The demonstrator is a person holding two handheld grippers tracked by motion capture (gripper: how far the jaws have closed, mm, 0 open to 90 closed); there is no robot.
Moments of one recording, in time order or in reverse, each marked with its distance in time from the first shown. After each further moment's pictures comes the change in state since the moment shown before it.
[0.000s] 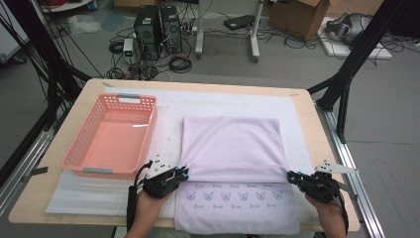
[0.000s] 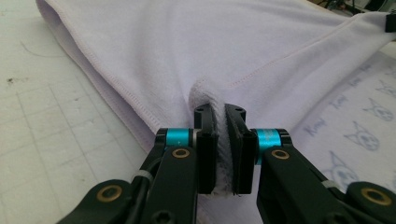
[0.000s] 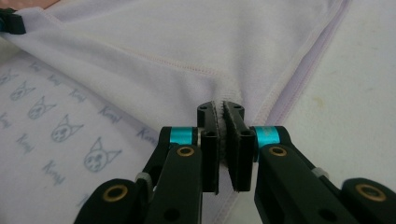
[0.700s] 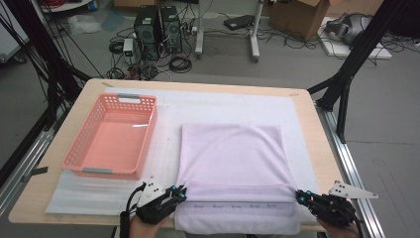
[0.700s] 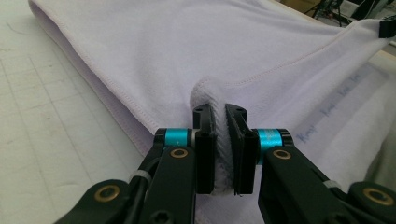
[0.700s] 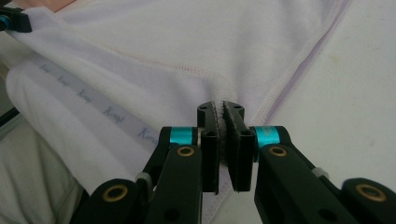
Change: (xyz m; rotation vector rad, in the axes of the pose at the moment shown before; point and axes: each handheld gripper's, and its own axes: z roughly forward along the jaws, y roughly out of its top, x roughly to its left) left arm -0.037 -0.023 -0.040 -0.022 -0.019 -0.014; right arm 0.025 -0.032 -0.046 -0.013 0.026 -0.015
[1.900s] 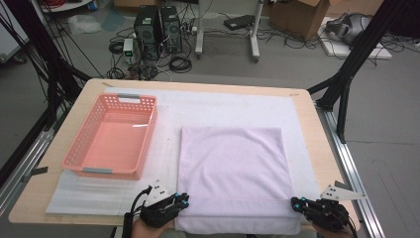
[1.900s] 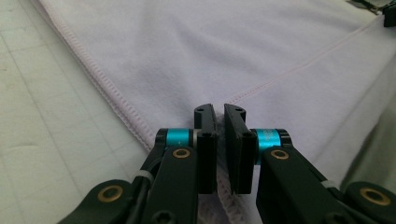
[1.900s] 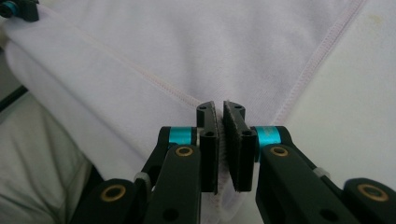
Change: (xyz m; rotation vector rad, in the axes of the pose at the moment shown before) left arm -0.006 -0.008 0.004 0.104 -0.036 -0.040; right arm 0.005 -0.010 0.009 0.089 0.036 -0.001
